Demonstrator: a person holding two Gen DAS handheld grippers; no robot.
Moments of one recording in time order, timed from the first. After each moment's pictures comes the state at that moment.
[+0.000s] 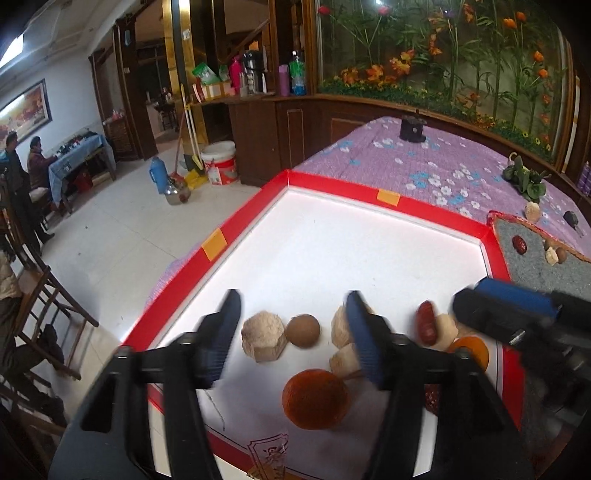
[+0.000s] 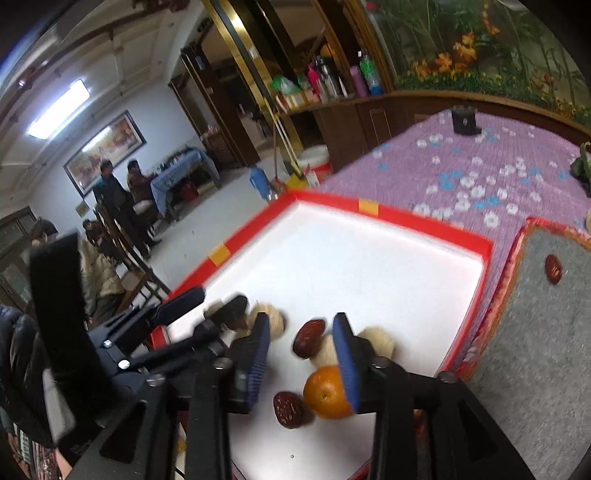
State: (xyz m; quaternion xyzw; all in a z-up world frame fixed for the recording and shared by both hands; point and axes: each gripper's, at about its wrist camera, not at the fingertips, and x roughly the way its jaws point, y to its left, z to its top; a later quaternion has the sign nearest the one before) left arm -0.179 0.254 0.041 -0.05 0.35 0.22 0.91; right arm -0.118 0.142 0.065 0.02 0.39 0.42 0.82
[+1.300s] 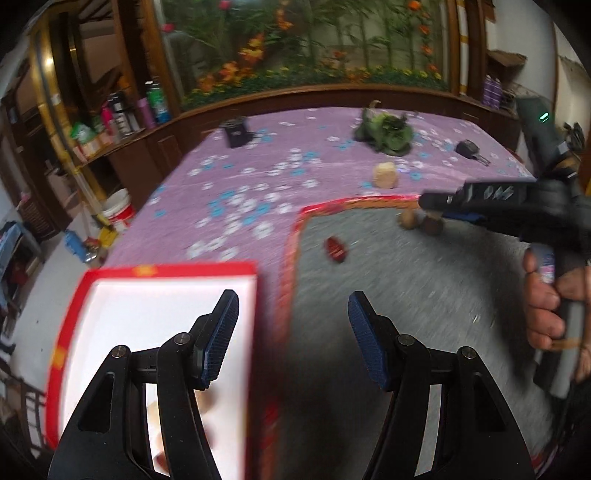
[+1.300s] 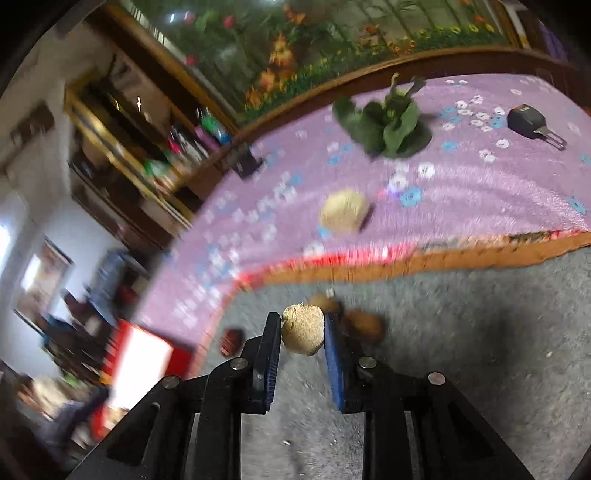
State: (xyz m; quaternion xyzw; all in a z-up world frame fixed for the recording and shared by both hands) left arm -0.064 0.059 0.067 0.07 0.39 0.01 0.92; right arm 0.032 -0.118 0.047 0.22 0.41 0.24 0.85
